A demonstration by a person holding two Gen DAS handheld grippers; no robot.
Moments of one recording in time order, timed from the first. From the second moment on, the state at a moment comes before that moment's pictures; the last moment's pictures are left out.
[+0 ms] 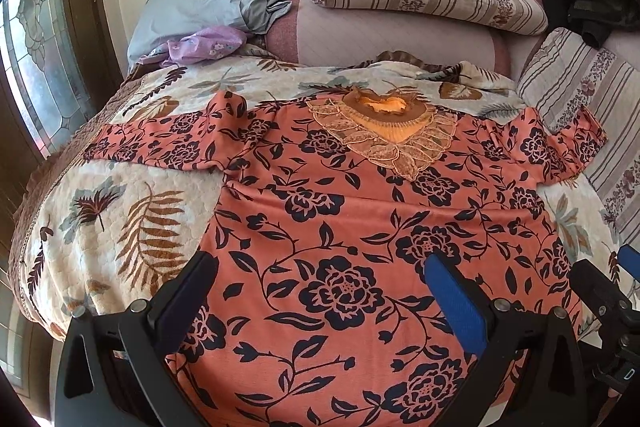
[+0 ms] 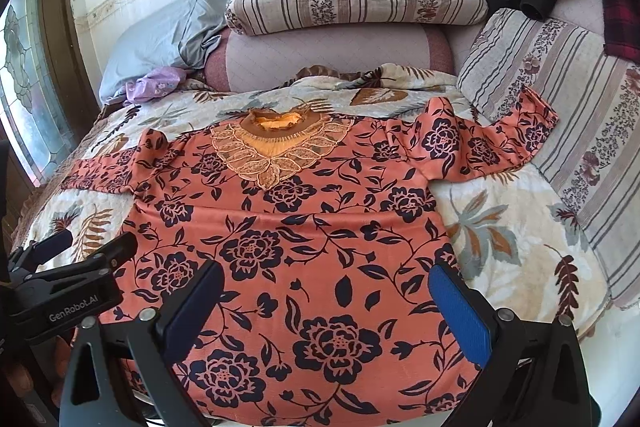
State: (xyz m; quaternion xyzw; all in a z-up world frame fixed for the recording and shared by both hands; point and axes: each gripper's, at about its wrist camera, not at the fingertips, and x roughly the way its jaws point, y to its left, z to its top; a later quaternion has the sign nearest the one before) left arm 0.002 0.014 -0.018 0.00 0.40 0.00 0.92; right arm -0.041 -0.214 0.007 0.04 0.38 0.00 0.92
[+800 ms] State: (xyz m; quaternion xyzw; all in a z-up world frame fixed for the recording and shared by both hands) left arm 0.005 0.008 -0.012 0.00 0.39 0.00 0.92; right arm -0.026 -0.205 0.004 0.02 0.39 0.00 0.92
